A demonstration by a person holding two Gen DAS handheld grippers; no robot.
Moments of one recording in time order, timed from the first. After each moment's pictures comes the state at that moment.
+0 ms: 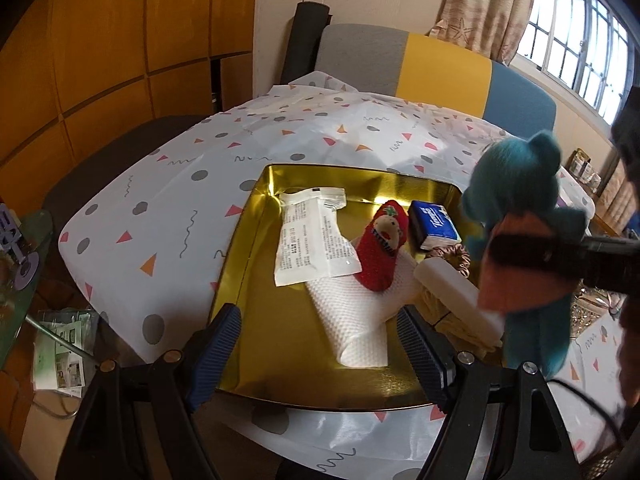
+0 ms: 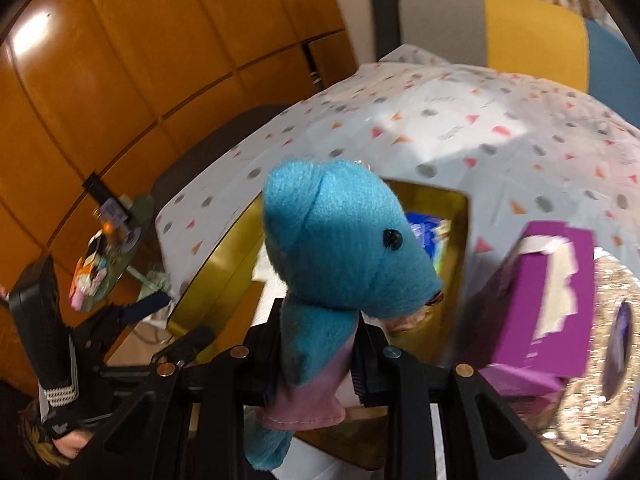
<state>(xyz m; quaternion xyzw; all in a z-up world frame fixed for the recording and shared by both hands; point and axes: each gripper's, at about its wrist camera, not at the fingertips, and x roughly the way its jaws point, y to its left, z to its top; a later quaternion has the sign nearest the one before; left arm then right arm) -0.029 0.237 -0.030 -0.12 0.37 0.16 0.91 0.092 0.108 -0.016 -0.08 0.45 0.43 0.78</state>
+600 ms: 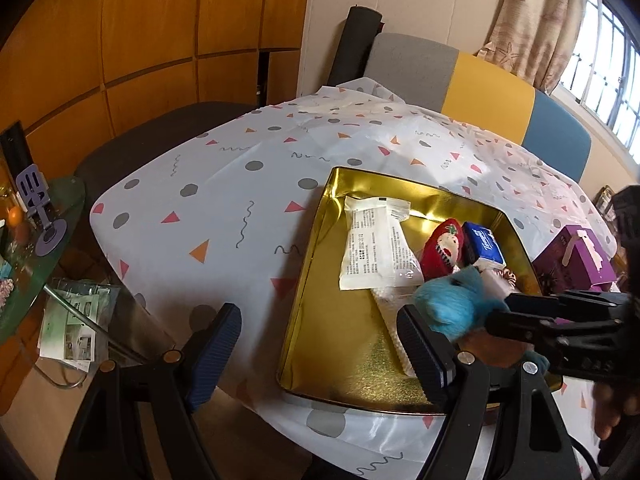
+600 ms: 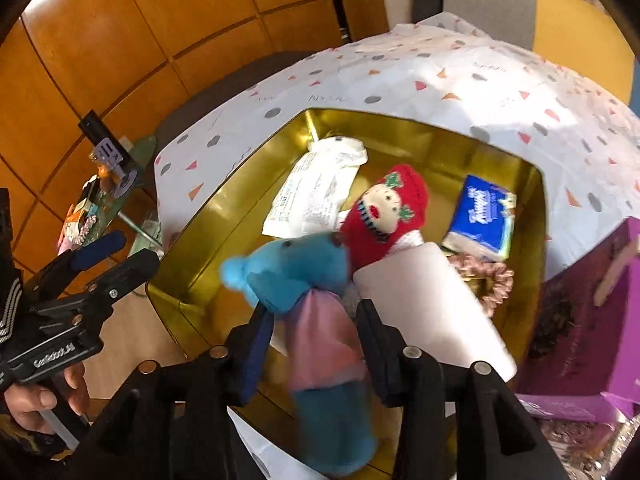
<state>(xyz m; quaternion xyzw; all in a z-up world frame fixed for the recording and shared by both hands) -0.049 0.281 -0.036 -0.16 0.36 0.22 0.89 0.084 0.152 -0.063 -0.16 0.48 0.45 0.74</state>
